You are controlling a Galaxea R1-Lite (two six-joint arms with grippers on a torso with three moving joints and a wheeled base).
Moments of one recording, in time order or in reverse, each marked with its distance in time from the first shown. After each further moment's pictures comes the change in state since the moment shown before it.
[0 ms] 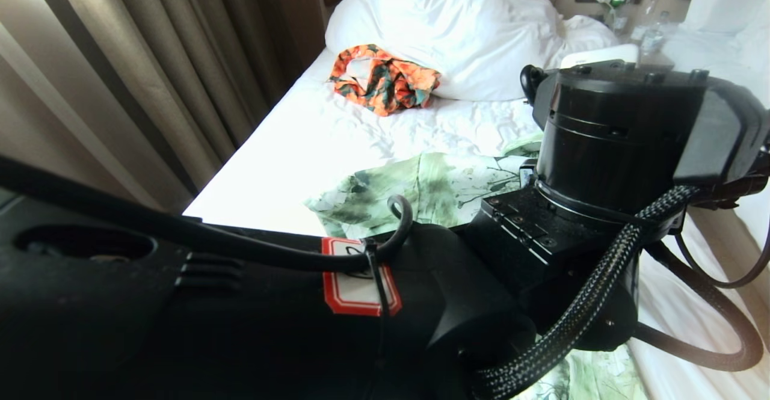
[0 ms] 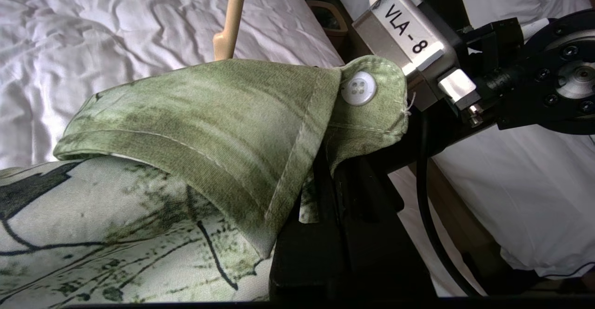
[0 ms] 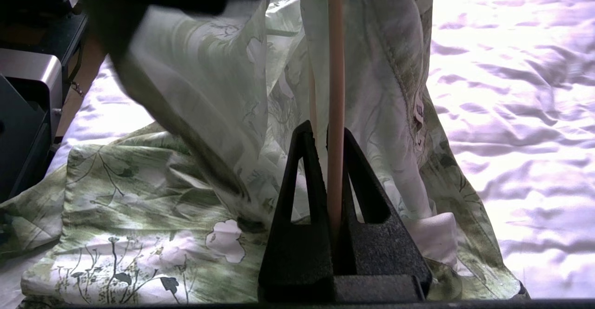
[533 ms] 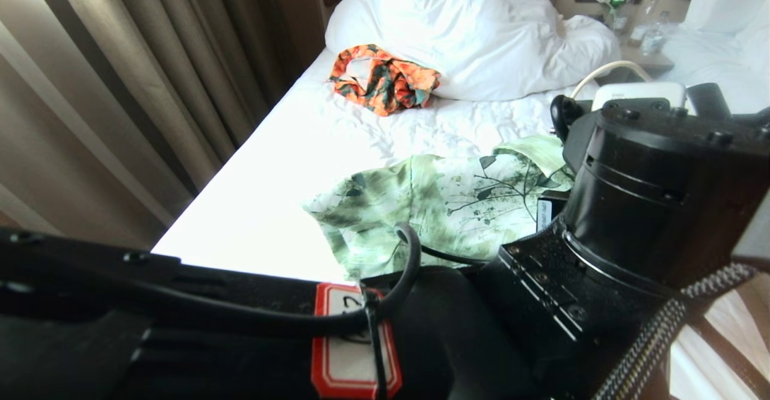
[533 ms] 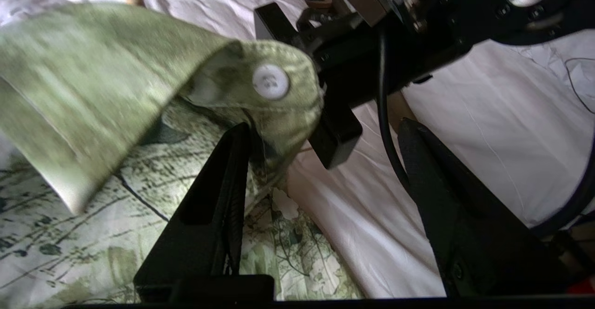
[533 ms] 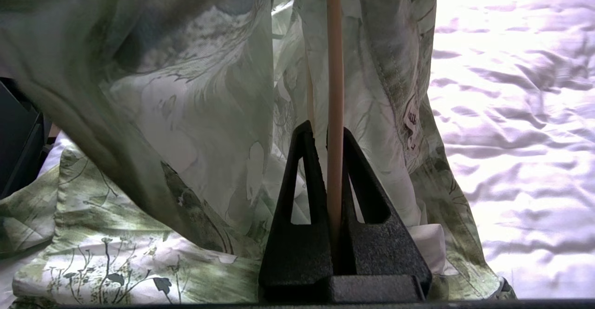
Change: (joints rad) left arm -0.064 -0.030 0.100 -0.005 -0.001 0.004; right arm -0.005 0.003 -0.018 -0.001 0.005 0.000
